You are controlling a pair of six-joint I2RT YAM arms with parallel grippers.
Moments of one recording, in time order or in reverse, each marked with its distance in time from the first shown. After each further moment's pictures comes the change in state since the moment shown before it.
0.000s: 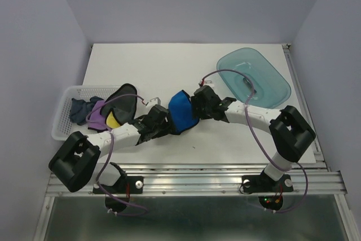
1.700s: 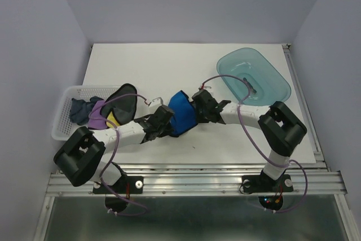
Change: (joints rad) left arm -0.060 0.066 0.058 -0.039 -0.090 -0.068; right arm 0.000 0.097 -0.030 0.083 -0.050 0.125
